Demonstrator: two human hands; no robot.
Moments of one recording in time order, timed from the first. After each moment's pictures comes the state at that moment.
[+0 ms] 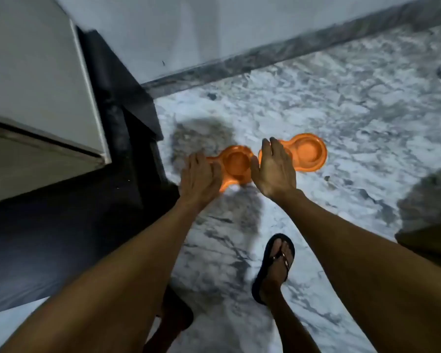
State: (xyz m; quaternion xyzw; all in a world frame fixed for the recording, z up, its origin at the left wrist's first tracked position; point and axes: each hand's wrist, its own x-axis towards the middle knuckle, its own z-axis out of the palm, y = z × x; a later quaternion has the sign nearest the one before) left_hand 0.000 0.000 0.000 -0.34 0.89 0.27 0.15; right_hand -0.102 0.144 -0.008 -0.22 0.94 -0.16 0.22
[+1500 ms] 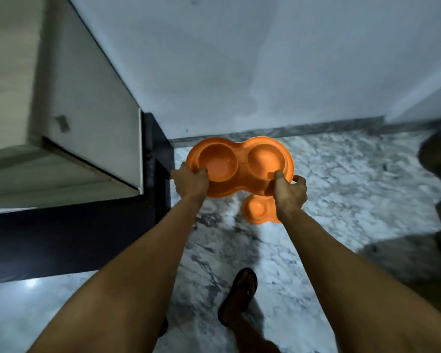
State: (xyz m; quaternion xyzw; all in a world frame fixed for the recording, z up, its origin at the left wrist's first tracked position) left_hand -0.076 0.011 0.234 -0.64 0.62 0.45 -0.08; right_hand -0.183 0.166 0.240 0.23 0.82 -0.47 0.22
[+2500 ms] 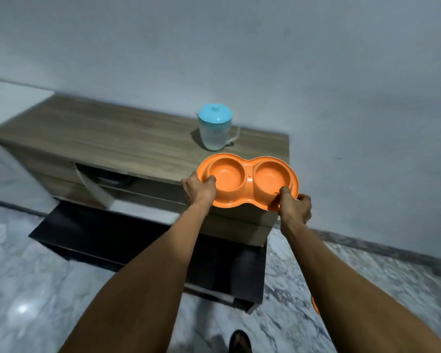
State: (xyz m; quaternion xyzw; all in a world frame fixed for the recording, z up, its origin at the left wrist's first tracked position) left_hand 0.346 -0.193 0.557 -0.64 0.52 0.46 -0.32; right_hand 0.200 -0.069 0.550 0.01 0.79 -0.57 0.20
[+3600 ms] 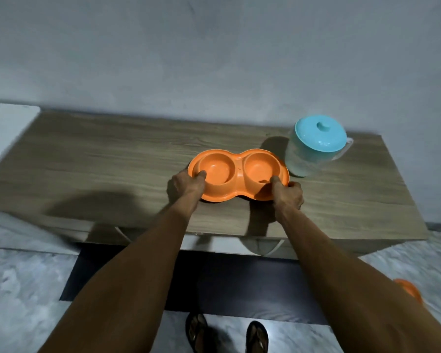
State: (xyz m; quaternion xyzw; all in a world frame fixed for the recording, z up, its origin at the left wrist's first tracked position) left_hand 0.490 -0.605 0.478 -0.66 0.60 0.40 -0.19; right_hand 0.336 -0.458 0.488 0.08 0.84 -0.50 0.21
